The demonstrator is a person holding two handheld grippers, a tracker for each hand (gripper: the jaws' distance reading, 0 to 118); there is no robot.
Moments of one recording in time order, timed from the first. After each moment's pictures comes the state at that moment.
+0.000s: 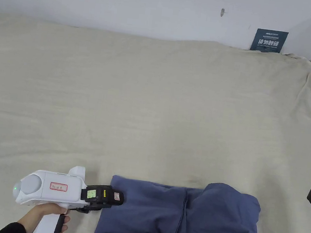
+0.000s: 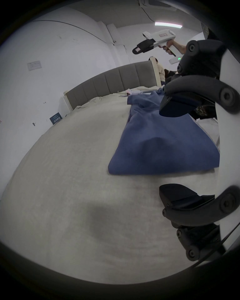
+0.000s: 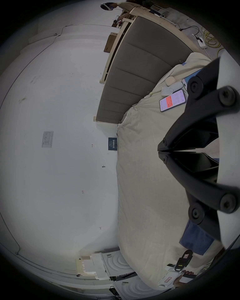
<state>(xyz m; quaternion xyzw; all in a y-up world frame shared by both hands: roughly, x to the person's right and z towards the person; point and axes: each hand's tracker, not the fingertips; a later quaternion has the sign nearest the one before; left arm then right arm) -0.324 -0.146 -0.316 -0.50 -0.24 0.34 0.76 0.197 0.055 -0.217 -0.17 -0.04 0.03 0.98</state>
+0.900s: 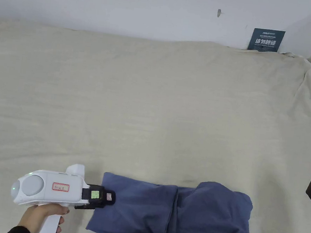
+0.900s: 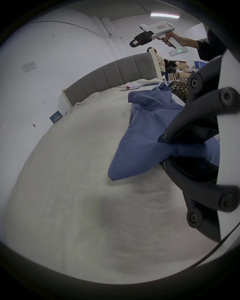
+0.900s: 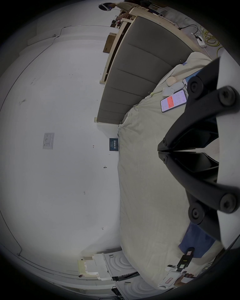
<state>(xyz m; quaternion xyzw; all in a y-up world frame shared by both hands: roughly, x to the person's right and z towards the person) -0.321 -0.118 -0.301 -0.49 -0.19 0.29 0.80 0.203 0.059 -0.217 -0.16 -0.04 0.02 0.99</state>
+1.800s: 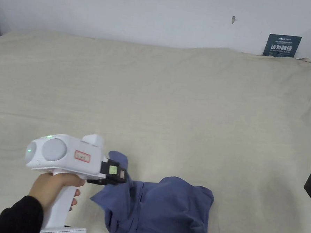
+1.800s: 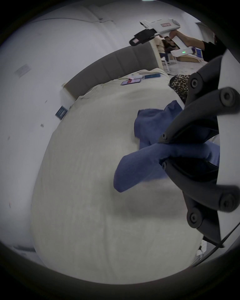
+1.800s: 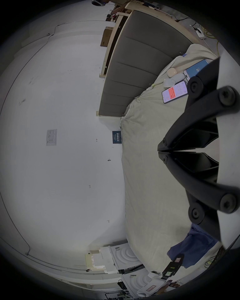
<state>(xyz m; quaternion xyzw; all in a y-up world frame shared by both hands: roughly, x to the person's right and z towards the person) -0.241 0.017 -0.289 -0.50 -0.14 0.19 0.83 0.204 0.061 -0.210 -0.14 0.00 -0.01 0.99</state>
